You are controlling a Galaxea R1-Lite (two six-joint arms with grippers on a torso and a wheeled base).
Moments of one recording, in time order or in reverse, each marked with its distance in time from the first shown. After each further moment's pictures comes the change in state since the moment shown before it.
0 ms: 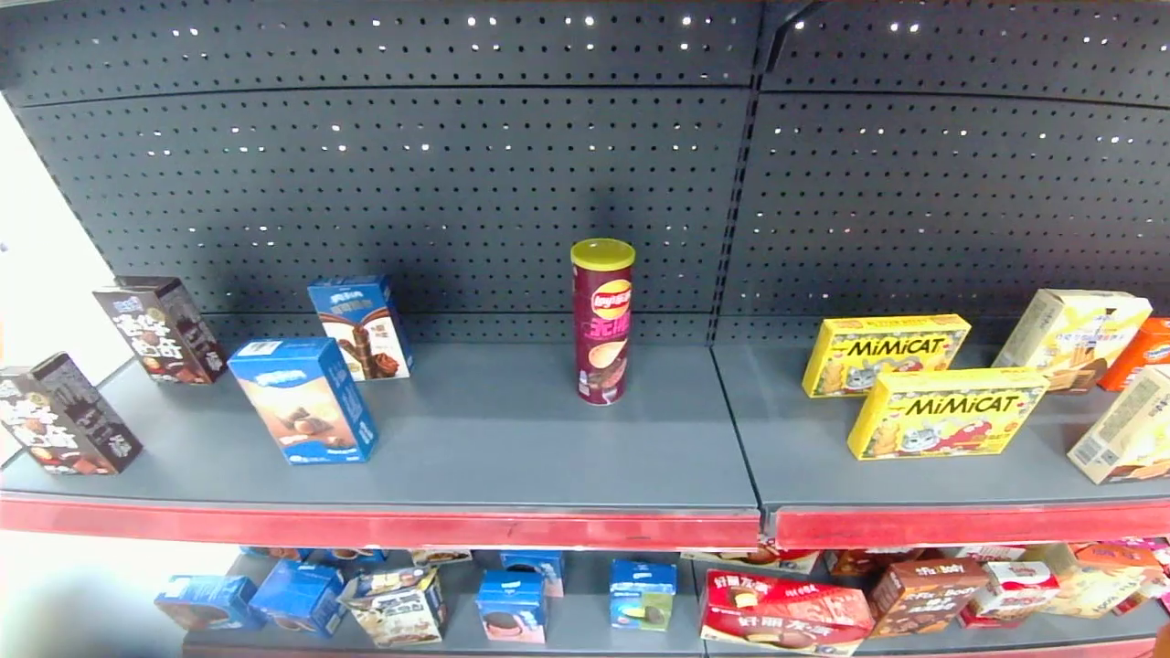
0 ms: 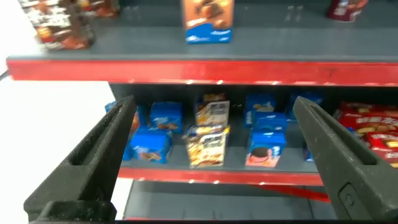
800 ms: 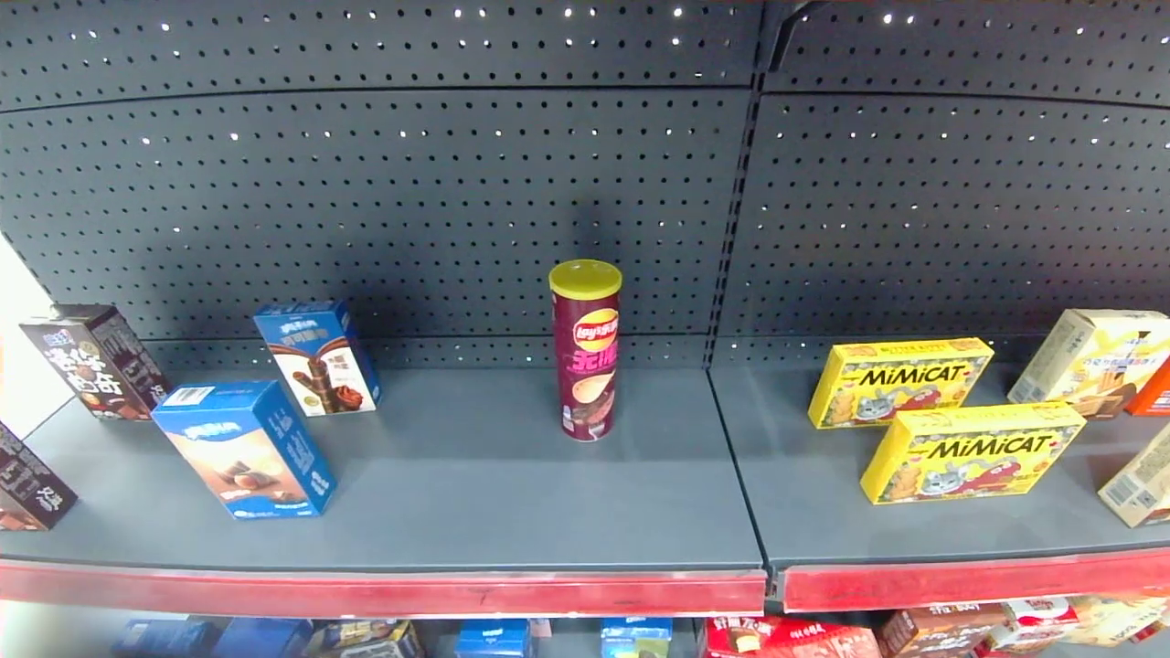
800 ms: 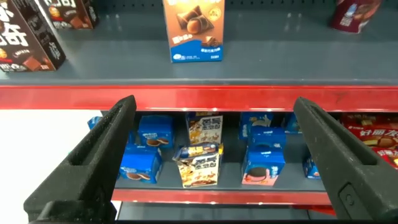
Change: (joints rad) left arm 0.000 0.000 0.000 0.000 0.003 -0.005; right arm 0.000 -0.001 0.004 0.000 0.000 0.000
